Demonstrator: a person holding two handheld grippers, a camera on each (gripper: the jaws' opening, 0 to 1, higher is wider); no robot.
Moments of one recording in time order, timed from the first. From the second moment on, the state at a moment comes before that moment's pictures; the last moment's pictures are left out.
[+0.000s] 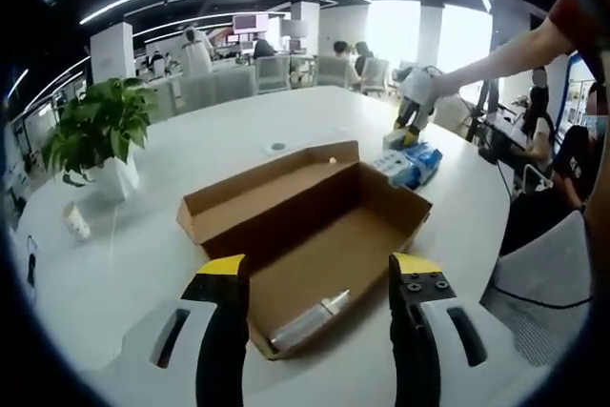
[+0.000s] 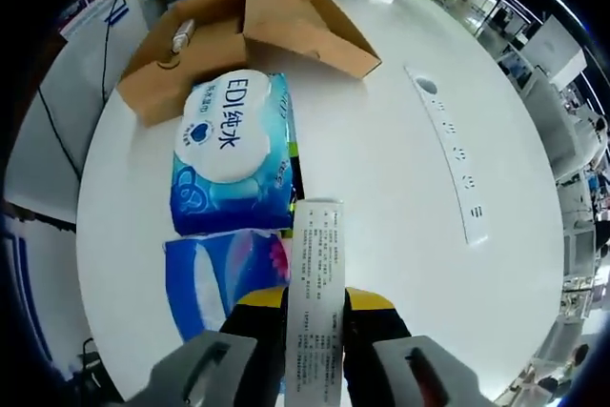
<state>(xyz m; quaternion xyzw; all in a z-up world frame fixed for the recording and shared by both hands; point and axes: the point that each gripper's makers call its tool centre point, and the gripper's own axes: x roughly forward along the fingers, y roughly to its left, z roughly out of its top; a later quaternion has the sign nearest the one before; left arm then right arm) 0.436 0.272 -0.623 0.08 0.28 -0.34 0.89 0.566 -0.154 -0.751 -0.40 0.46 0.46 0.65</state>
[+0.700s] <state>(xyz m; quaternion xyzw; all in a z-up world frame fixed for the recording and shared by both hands) 0.437 0.270 -0.632 0.10 0.30 -0.34 0.89 0.569 -0.174 -0.778 -0.44 0.47 0.47 0.60</state>
